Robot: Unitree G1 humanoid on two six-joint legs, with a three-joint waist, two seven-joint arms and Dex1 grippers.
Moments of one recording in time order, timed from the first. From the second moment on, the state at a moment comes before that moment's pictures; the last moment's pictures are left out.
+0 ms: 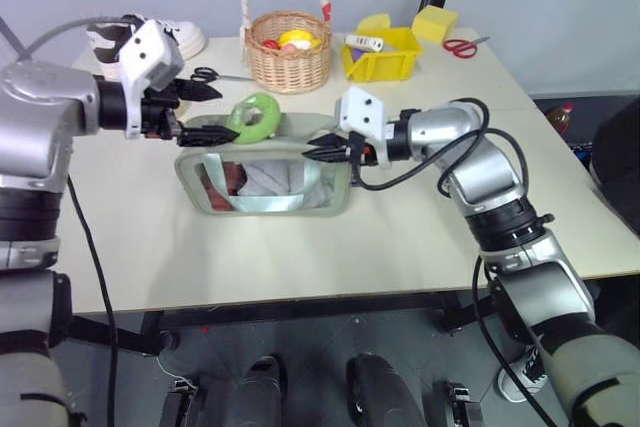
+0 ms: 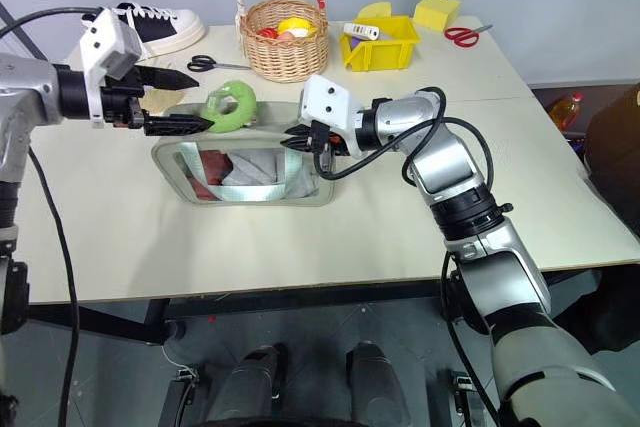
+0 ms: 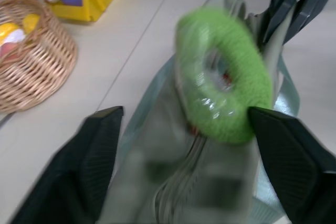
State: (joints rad) left arm -0.98 0.93 -0.06 0.20 -0.31 0.58 -1.24; right arm -0.99 -0.44 0.29 0.18 0.12 0.33 1.10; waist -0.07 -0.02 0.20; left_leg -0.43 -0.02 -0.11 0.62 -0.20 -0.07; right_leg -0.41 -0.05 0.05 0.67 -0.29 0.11
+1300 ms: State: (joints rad) left arm -0.67 1.02 0.02 0.05 -0.28 0.52 -1.15; right arm -1.02 -0.44 0.26 0.19 0.14 0.40 1.13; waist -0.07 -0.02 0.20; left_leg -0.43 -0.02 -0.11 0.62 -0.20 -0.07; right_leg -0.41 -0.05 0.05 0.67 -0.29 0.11
